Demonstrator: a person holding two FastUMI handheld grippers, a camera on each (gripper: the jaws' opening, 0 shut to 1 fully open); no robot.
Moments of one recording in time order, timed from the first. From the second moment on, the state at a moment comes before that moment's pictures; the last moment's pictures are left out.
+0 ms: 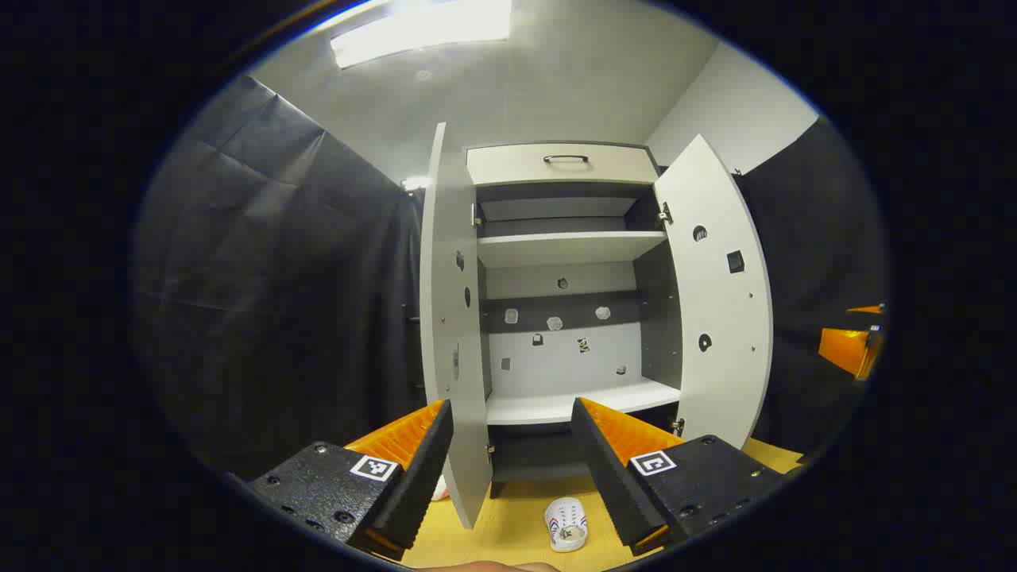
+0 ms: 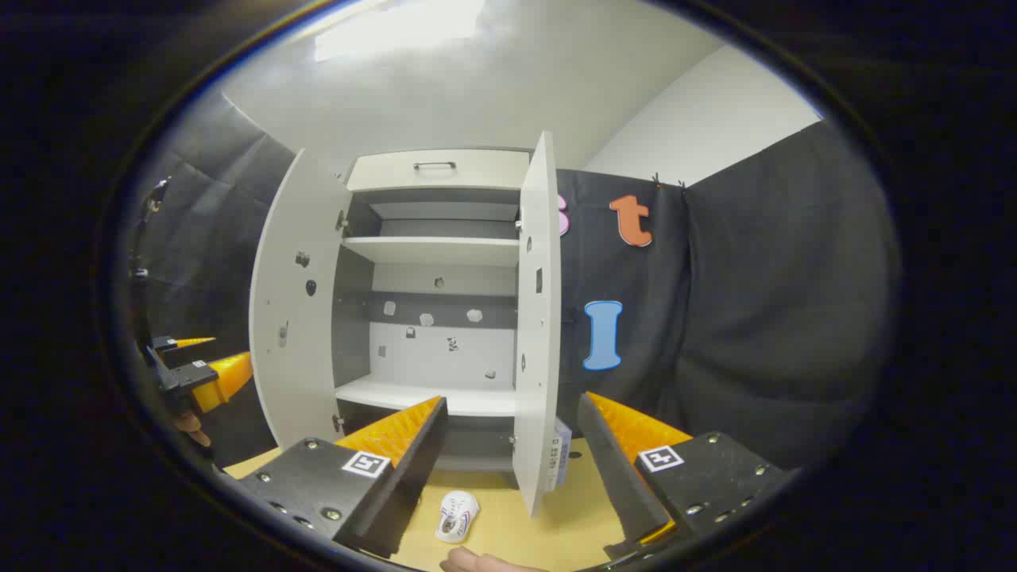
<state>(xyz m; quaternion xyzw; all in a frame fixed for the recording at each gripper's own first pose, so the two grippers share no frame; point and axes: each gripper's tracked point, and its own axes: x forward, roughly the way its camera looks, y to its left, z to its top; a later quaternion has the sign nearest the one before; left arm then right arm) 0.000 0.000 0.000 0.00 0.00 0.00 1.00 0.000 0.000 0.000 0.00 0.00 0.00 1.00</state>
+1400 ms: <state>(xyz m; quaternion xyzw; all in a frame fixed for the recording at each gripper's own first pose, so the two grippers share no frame) 0.009 0.011 -0.031 -0.02 0.04 -0.01 1.00 0.012 0.005 -0.025 -0.01 0.01 0.01 1.00</state>
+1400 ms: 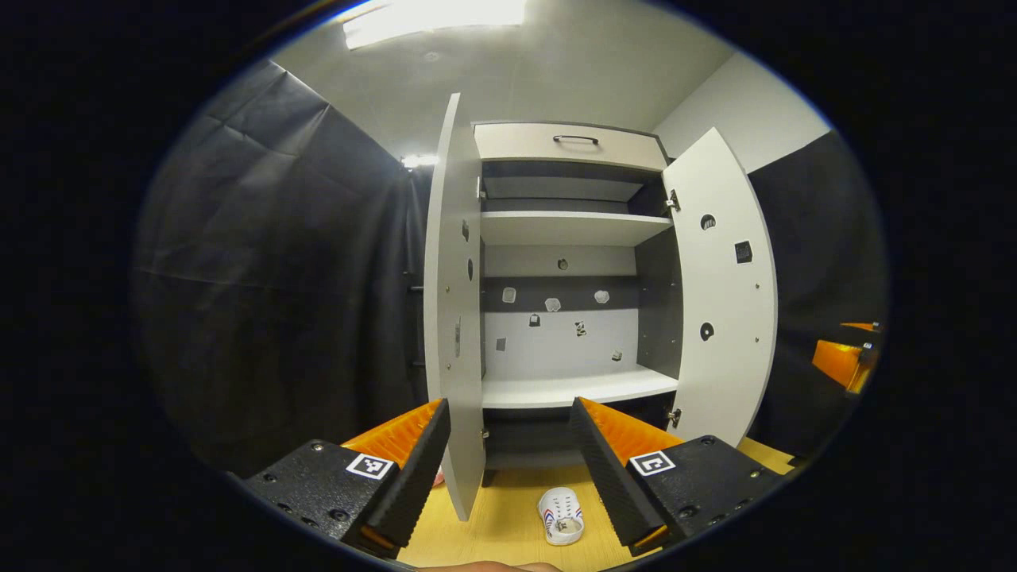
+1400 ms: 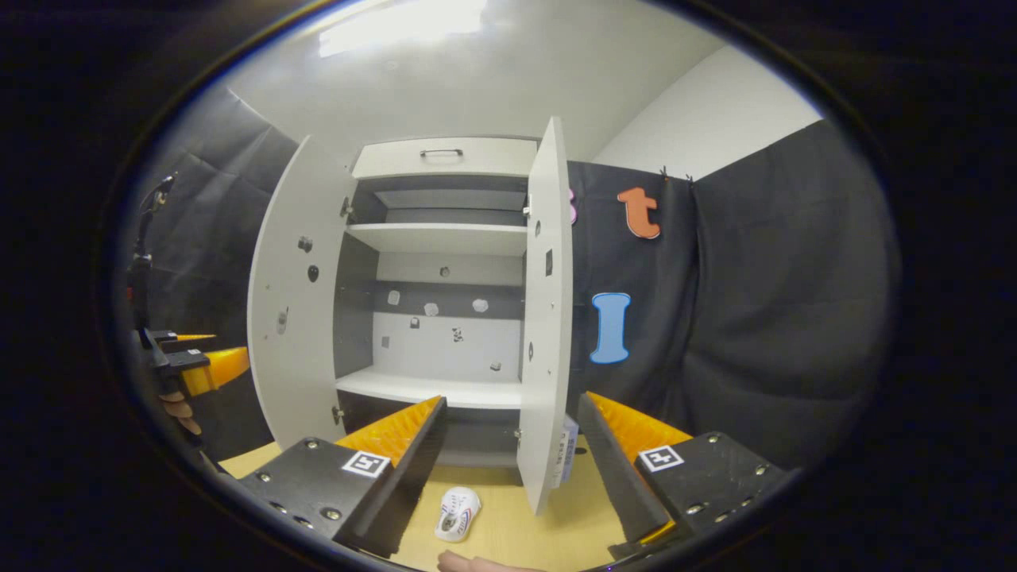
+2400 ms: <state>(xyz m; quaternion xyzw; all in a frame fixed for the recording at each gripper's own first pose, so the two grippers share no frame) 0.007 -0.001 -0.120 0.00 0.07 -0.04 1.00 0.108 0.116 -0.371 -0.01 0.24 0.06 0.97</state>
